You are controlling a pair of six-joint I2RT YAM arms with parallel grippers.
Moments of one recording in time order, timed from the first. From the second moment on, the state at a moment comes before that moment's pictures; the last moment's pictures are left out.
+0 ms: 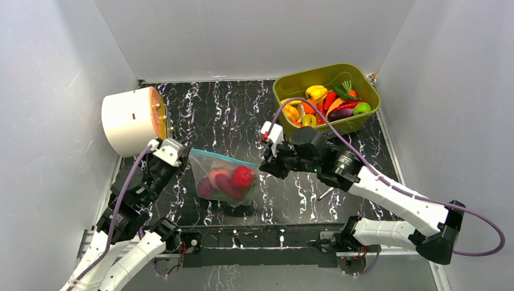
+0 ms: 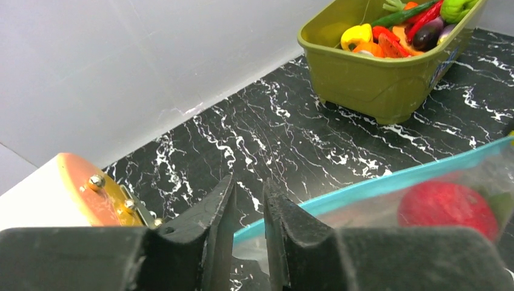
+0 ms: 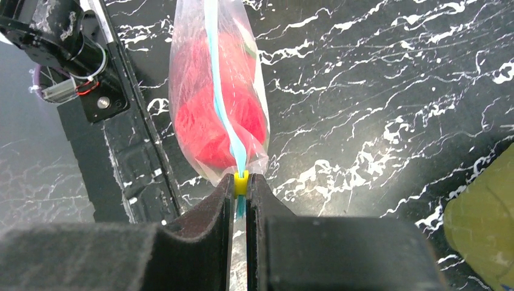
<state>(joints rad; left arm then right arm) -0.59 0.42 0.80 -0.37 -0.10 0.28 0.94 1.05 1.06 -0.48 -0.21 -0.04</state>
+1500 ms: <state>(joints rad) -0.59 0.65 1.01 -0.70 -0.27 -0.13 0.80 1.45 1.05 -0.26 -0.53 -0.29</state>
